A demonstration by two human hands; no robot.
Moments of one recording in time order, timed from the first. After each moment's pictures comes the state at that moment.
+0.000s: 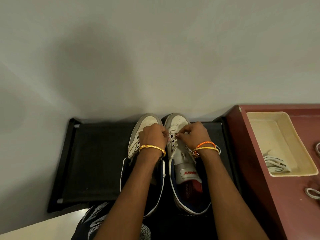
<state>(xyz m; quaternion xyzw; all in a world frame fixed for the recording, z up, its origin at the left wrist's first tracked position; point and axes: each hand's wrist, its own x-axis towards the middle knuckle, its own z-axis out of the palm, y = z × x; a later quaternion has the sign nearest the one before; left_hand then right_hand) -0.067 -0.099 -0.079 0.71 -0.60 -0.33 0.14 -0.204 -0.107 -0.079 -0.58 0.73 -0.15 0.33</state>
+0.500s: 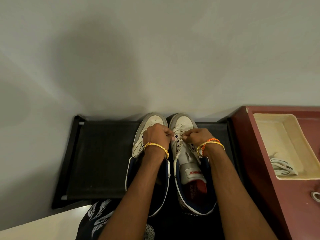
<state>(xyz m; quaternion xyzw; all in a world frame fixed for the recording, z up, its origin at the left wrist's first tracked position) -0.064 -0.099 -0.091 0.71 -0.55 -0.37 0.22 -0.205 -0.112 -0.083 -0.42 0.74 -0.15 0.50</state>
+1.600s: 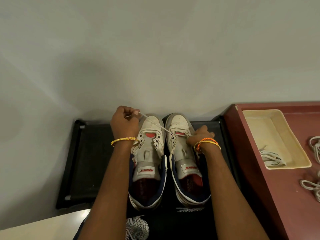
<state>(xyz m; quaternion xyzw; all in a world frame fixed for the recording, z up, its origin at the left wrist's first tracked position) -0.009 -0.103 -0.049 0.71 -0.39 -0.32 0.49 -0.214 -0.096 -0.074 -0.39 0.82 -0.06 0.41</state>
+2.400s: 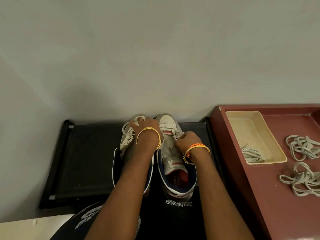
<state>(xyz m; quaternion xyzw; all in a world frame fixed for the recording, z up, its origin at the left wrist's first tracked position) -0.089 -0.100 -0.048 0.72 -0.67 -0.17 -0.07 -0.213 -0.061 -0.047 -0.46 0.77 -0.11 0.42</state>
